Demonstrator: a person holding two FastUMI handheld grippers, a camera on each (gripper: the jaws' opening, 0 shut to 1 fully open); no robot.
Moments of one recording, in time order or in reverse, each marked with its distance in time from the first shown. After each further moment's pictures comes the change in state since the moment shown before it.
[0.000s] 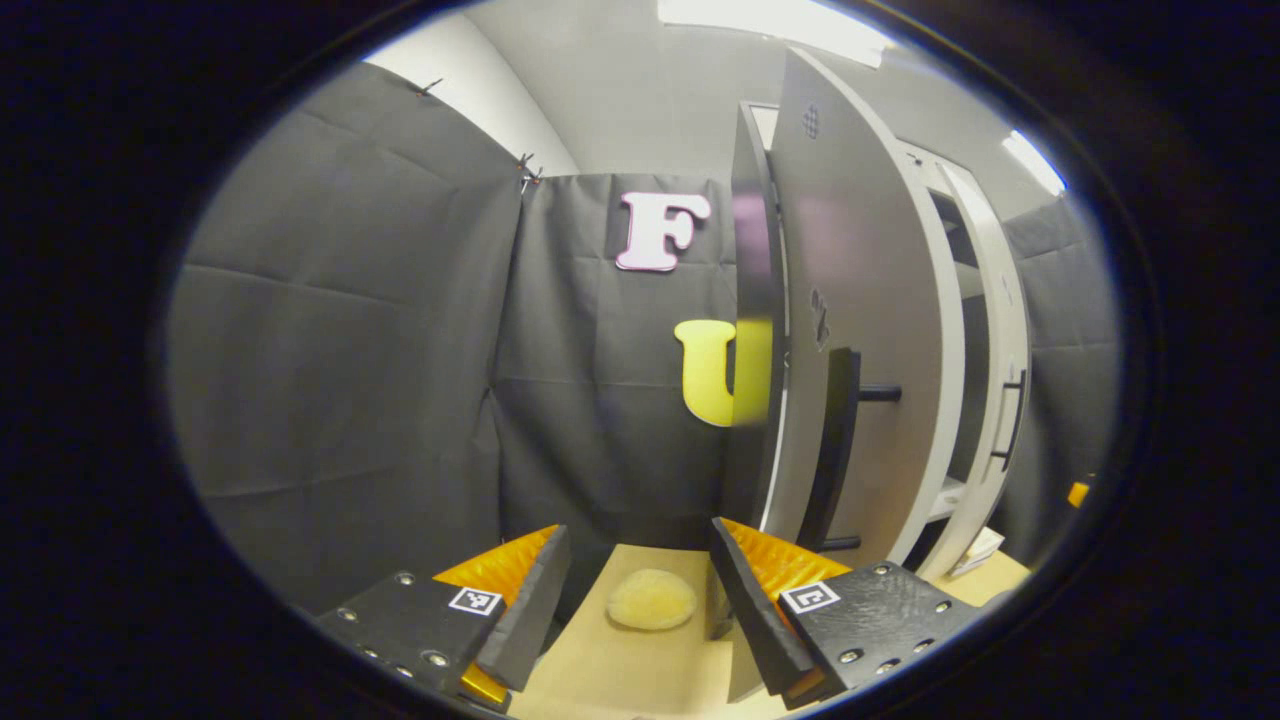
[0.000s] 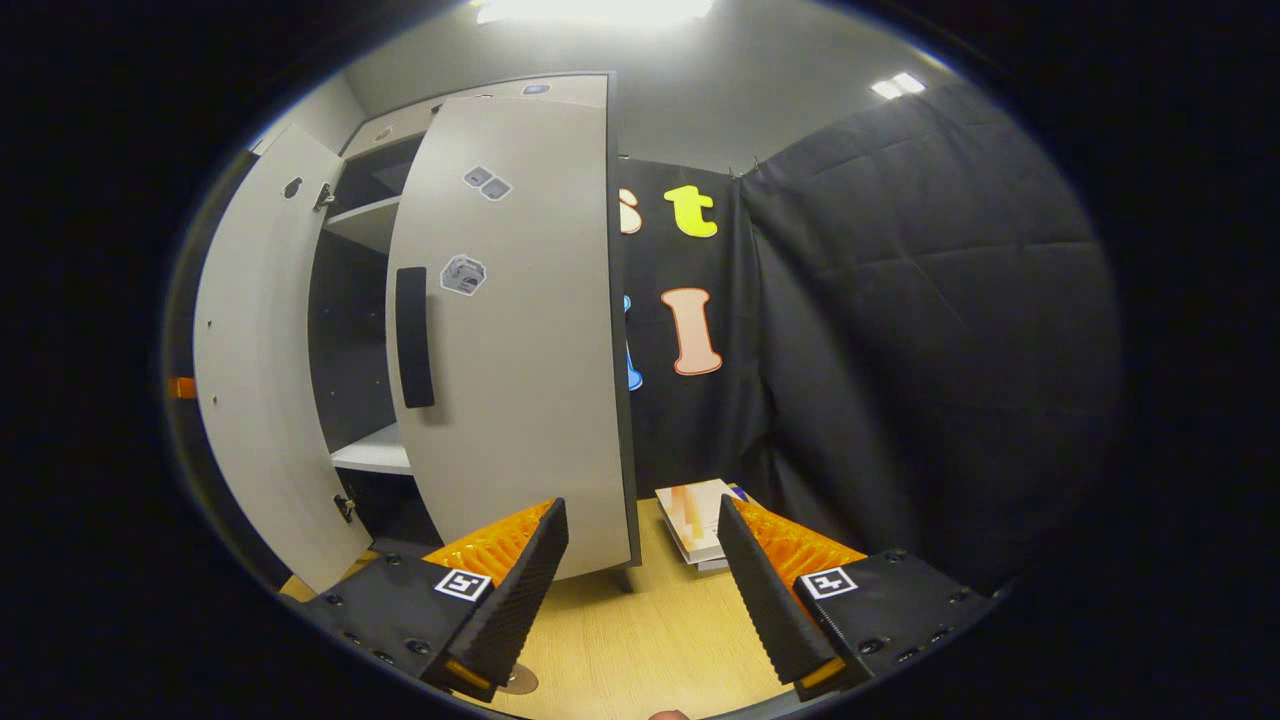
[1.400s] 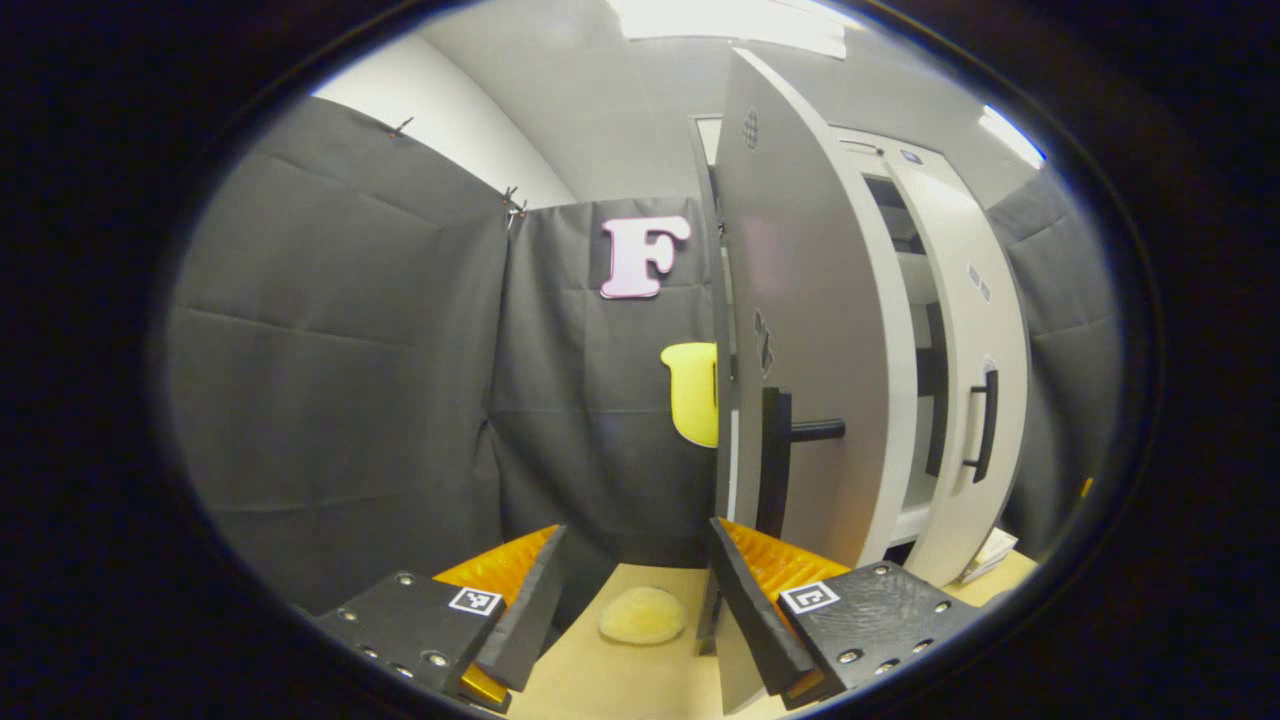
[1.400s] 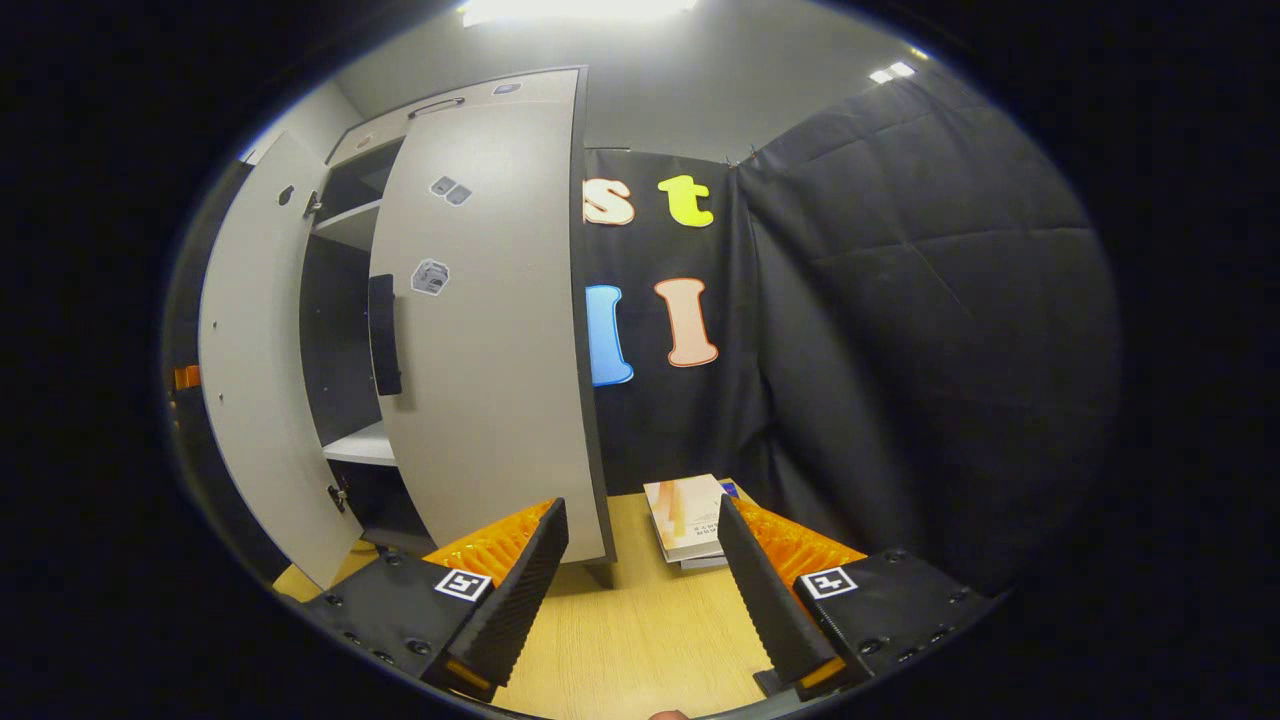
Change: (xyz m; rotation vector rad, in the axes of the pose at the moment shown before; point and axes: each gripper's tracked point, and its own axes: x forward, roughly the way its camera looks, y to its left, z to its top) left arm 0.005 -0.027 0.021 0.088 -0.083 0.041; right arm 0.014 -0.048 -0.003 0.008 0.020 0.047
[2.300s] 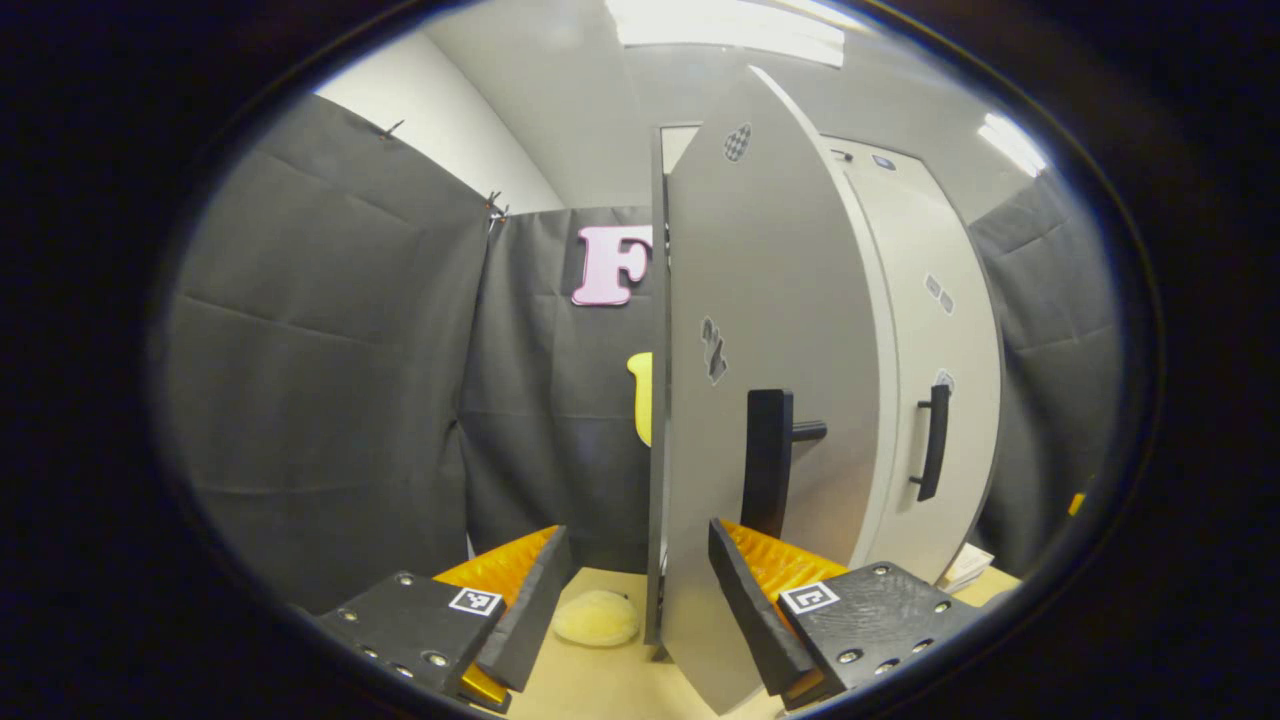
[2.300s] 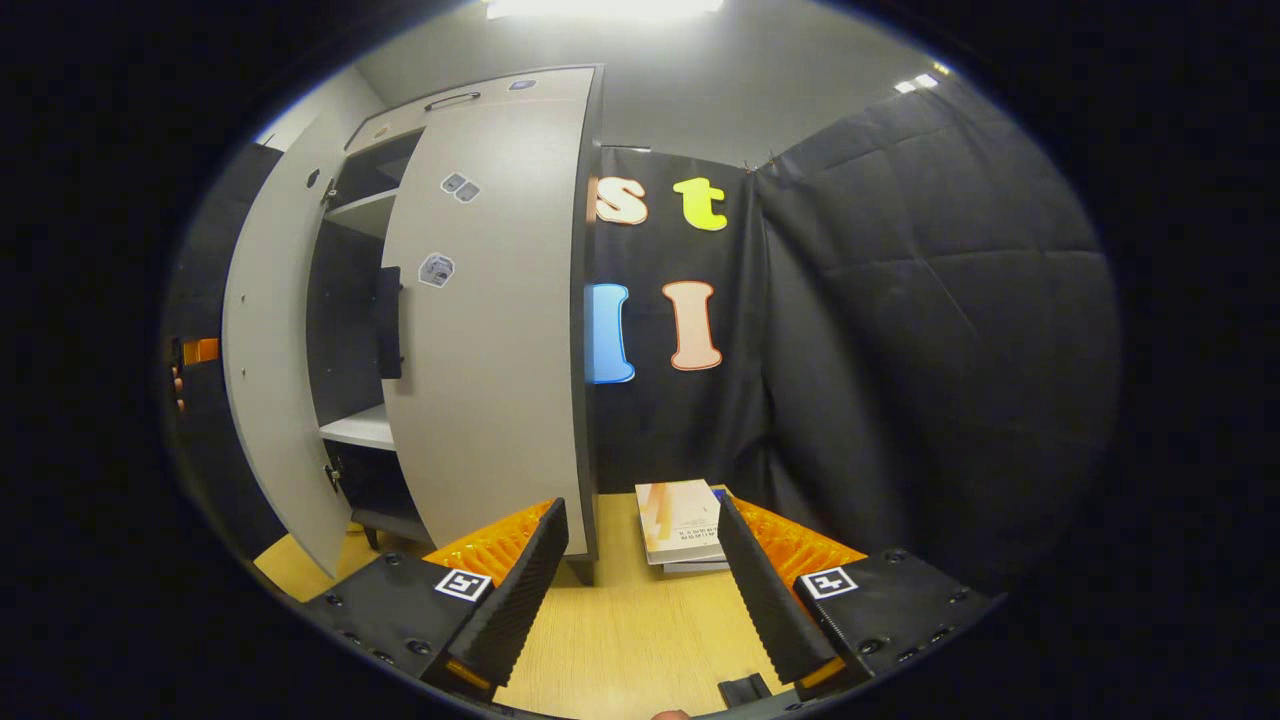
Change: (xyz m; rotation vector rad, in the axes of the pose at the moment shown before) left arm 0.001 -0.021 0.005 -0.017 -0.026 -0.047; right arm -0.001 -0.025 0.002 -0.072 0.008 0.021
